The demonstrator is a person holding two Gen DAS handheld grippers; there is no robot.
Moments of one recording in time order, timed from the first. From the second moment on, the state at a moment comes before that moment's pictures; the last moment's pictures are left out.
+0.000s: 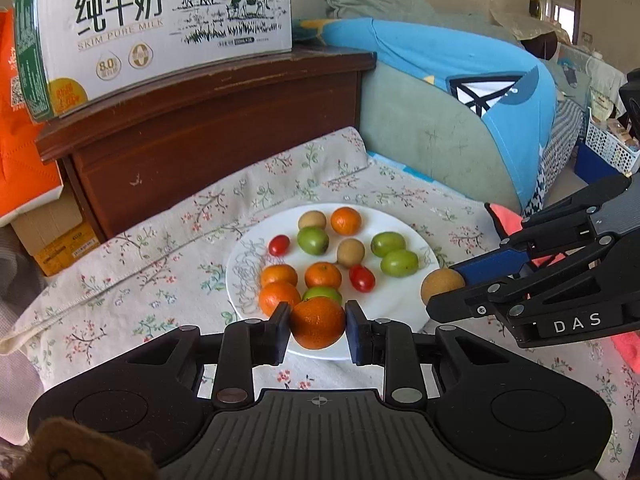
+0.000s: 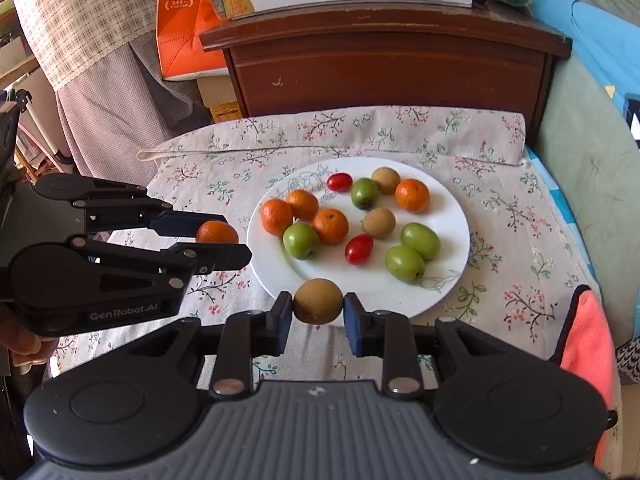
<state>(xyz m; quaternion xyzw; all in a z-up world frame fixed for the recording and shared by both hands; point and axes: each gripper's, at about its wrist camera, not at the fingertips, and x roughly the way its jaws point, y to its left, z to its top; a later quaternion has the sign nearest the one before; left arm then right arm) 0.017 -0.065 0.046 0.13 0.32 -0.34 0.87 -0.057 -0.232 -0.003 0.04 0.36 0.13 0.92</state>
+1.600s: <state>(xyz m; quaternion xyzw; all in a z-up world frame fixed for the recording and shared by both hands) 0.049 -0.106 0.012 0.05 0.37 -0.31 0.87 -0.008 -0.288 -0.028 0.27 0.37 0.04 0.89</state>
